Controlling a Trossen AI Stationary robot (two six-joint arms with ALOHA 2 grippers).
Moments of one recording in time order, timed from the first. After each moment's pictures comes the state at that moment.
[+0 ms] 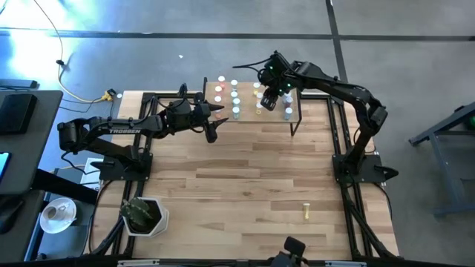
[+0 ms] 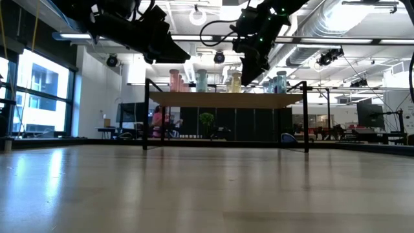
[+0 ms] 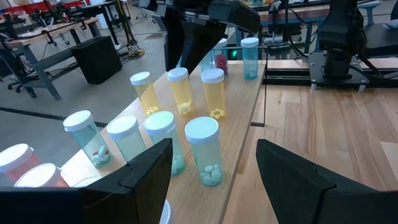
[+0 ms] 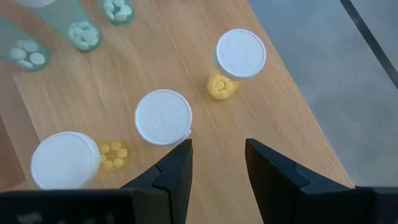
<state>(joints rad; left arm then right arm) 0.47 1.26 0.67 0.36 -0.06 0.17 -0.62 1.76 1.65 -0.90 -0.01 -0.18</state>
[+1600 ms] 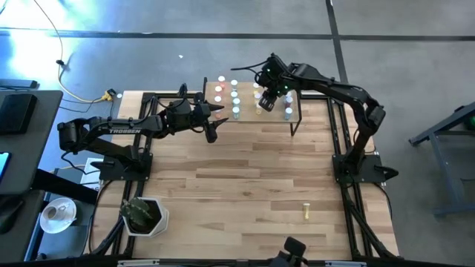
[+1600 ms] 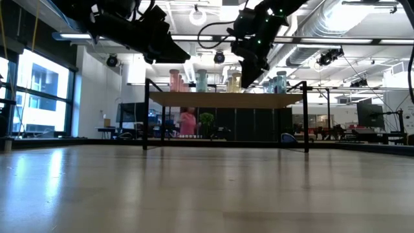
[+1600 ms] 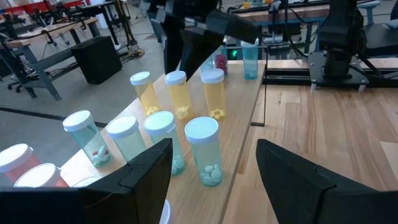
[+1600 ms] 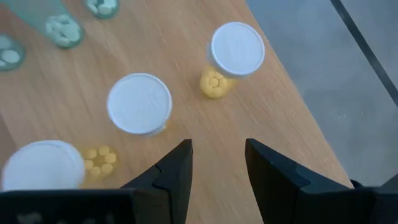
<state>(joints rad) 0.47 1.26 0.67 0.36 -0.06 0.17 -0.60 1.78 1.65 -0.90 0.06 -0.16</state>
